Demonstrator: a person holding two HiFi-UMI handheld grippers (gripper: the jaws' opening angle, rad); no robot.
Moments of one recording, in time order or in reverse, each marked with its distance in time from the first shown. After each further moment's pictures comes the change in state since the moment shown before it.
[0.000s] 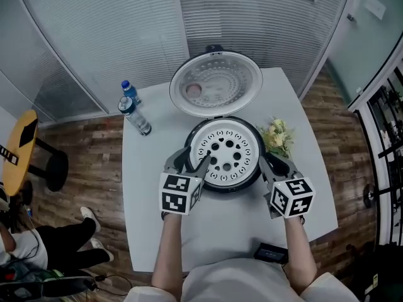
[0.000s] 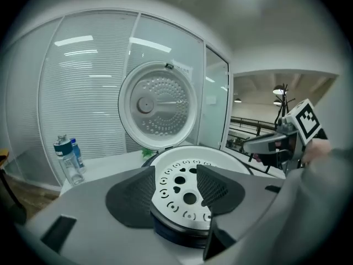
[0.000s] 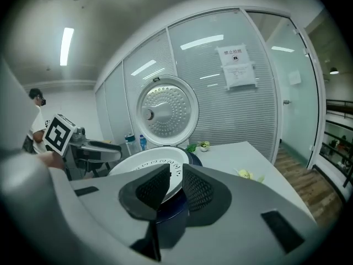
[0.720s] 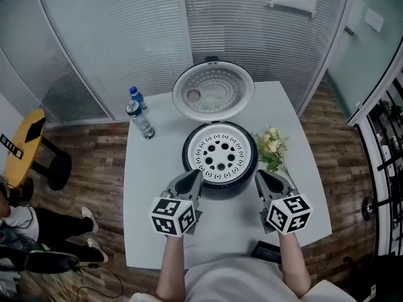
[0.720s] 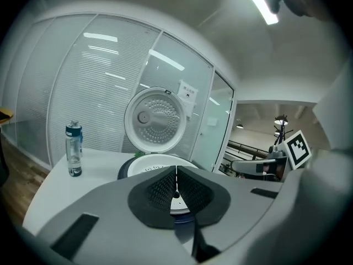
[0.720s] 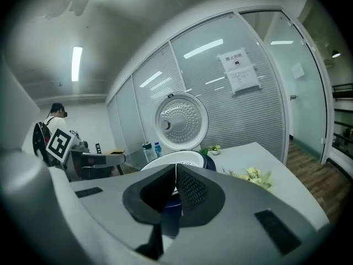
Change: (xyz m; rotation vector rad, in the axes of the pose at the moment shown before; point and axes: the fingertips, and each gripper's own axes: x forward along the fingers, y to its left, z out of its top) left arm -0.074 -0.054 0.003 -0.217 -0.167 -0.041; right arm -0.064 0.031 0.002 0.049 -0.081 0.125
